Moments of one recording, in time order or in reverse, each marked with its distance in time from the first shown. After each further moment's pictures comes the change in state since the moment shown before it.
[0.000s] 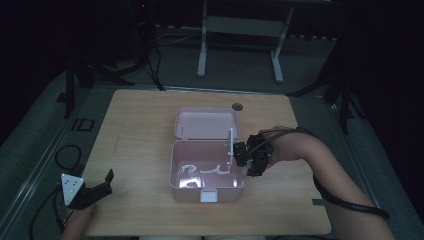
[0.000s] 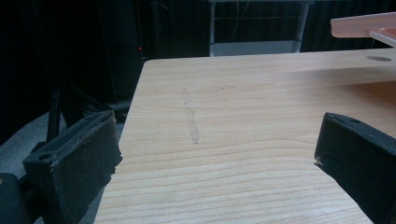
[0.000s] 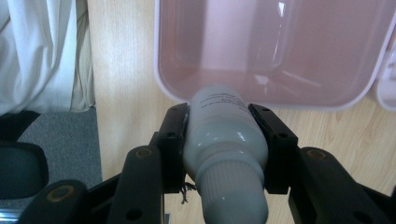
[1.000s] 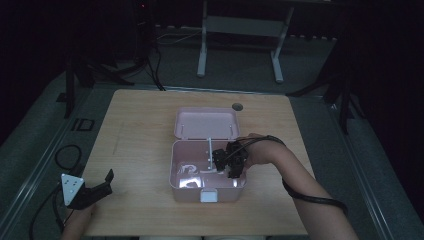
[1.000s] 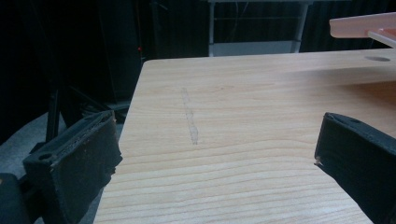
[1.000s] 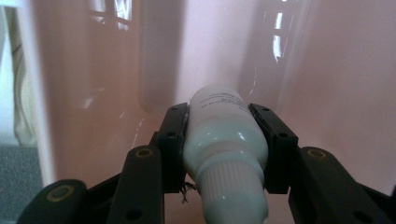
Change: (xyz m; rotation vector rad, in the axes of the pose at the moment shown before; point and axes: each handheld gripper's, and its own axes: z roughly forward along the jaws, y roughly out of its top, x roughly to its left) left arm 0.000 0.000 0.000 -0.001 -0.003 0.001; right arm -0.024 0.040 0.074 -0.005 -0.002 -0.041
